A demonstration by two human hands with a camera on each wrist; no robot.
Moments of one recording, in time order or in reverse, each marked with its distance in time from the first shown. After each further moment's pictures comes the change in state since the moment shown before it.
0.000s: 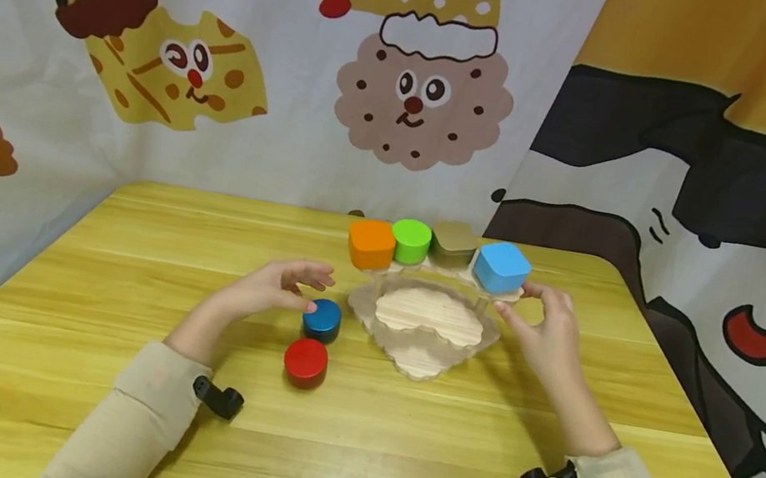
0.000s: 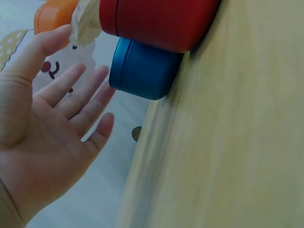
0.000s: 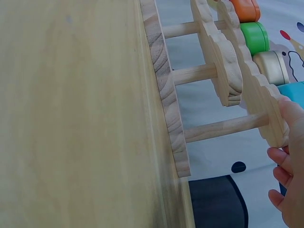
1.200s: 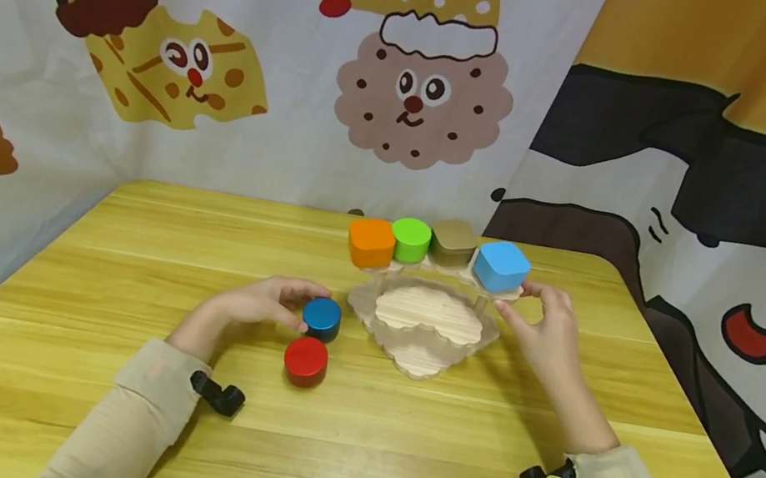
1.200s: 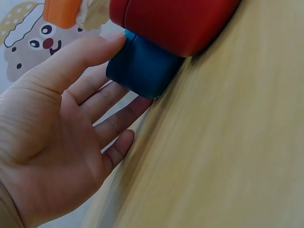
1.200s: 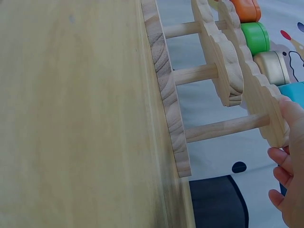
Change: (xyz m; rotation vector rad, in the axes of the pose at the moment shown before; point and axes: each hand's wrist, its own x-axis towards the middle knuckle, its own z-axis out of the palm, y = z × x) left_hand -0.002 -0.026 -0.004 -0.026 -0.208 -0.074; right_hand 0.000 0.000 0.000 0.002 0.000 0.006
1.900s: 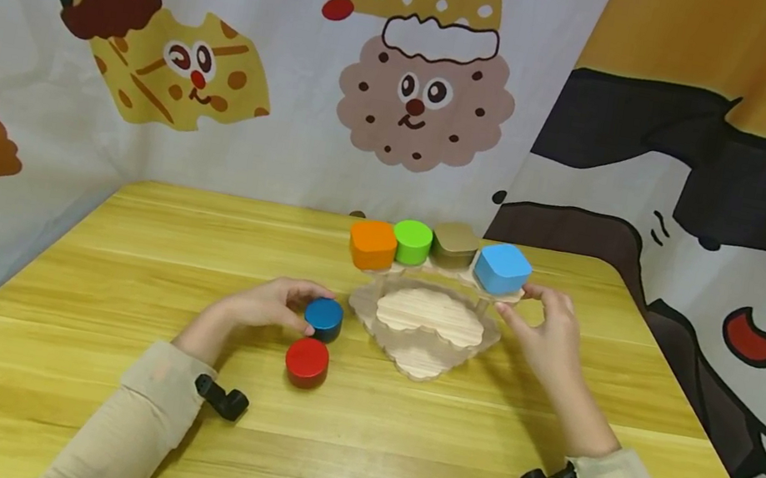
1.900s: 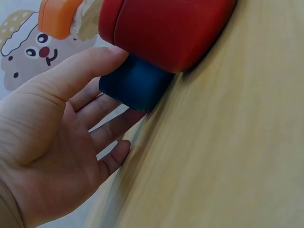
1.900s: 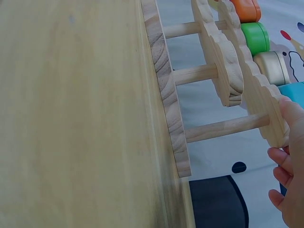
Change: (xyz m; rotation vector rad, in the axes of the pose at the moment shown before) left_hand 0.004 0.005 0.007 0.057 0.053 0.008; right_hand 0.000 0.000 0.000 -0.001 0.002 0.004
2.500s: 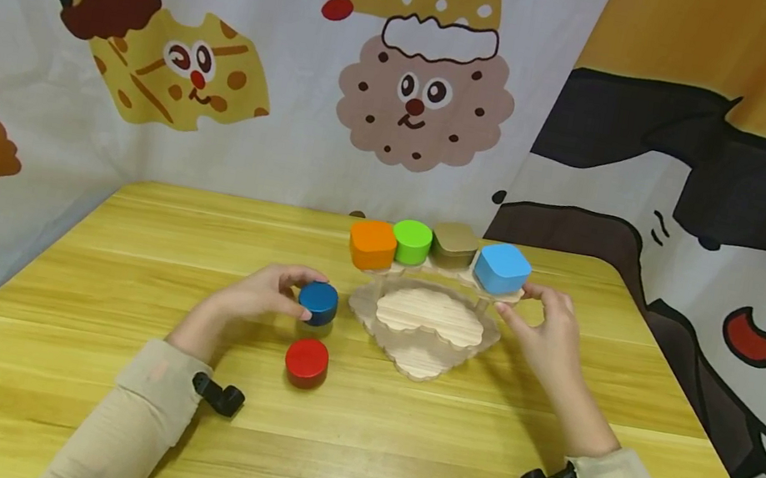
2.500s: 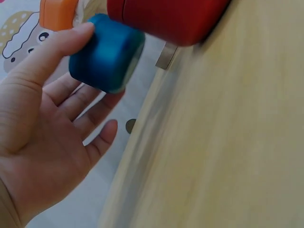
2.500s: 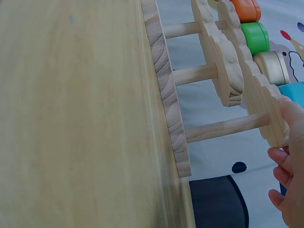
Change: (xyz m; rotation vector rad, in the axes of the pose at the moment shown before) left_hand -0.005 0.007 -0.009 0.004 0.152 0.006; right_hand 0.000 0.001 0.001 -0.006 0.004 -0.008
